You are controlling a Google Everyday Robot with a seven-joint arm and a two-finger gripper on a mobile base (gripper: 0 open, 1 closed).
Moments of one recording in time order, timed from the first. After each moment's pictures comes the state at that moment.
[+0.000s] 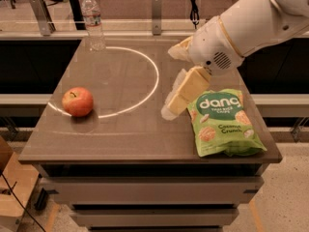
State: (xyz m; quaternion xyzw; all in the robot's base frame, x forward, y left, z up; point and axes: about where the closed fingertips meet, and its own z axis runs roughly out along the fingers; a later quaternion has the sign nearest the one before) arm 0.489 -0.035 0.960 -0.63 0.68 0.21 0.31
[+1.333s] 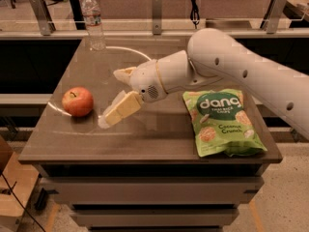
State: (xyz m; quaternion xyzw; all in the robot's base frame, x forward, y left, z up) arm 0.529 0.107 0.887 -0.57 0.61 0.38 0.39
